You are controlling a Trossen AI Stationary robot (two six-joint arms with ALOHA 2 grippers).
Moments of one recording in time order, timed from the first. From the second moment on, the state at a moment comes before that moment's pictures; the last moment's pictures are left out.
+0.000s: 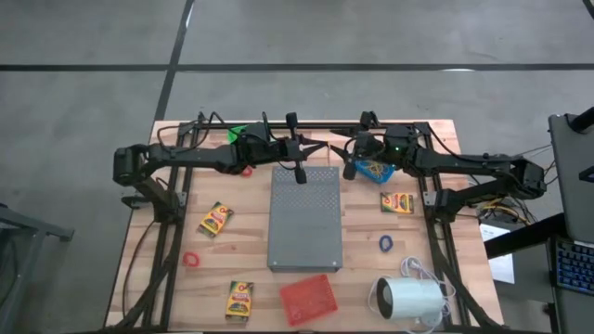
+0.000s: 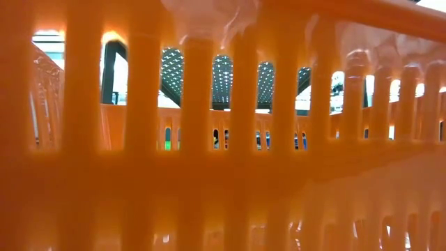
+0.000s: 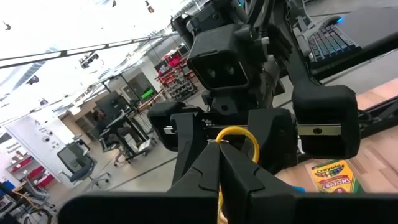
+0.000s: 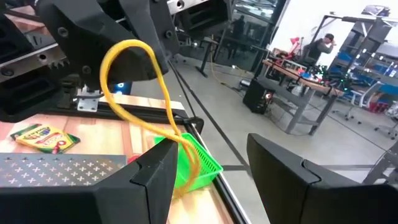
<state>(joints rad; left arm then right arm) 0.23 1.63 1.12 0.55 0.08 0.60 -0.33 1.19 0.73 0.42 0.02 -0.27</state>
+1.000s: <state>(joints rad) 0.23 1.62 1.12 0.55 0.08 0.60 -0.33 1.19 0.73 0.42 -0.13 -0.34</state>
